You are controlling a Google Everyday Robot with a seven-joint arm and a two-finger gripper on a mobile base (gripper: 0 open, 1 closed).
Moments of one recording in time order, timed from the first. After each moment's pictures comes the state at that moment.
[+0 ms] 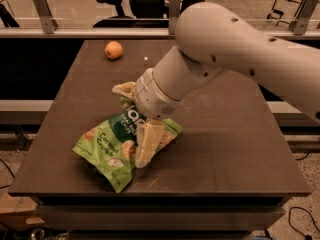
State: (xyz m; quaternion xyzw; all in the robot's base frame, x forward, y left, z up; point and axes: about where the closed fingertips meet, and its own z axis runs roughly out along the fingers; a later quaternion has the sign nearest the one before) arm 0.449 0.070 0.852 -0.79 0.51 0.19 0.28
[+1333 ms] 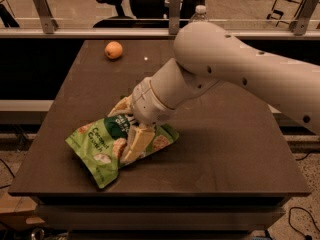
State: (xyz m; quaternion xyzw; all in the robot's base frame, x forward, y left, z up) arm 0.450 0.084 0.830 -0.78 0.50 0.23 0.30
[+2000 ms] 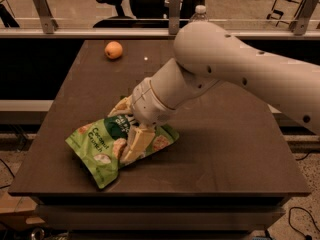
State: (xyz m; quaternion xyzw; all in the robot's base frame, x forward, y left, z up) arm 0.450 0.084 0.831 -0.78 0.50 0.23 0.30
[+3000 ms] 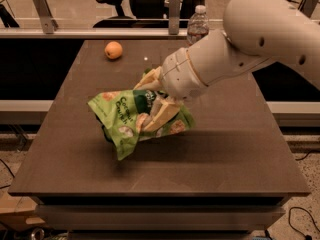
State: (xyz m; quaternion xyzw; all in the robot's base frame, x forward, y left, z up) arm 0.479 0.034 0.897 -0.75 0.50 0.20 0.37
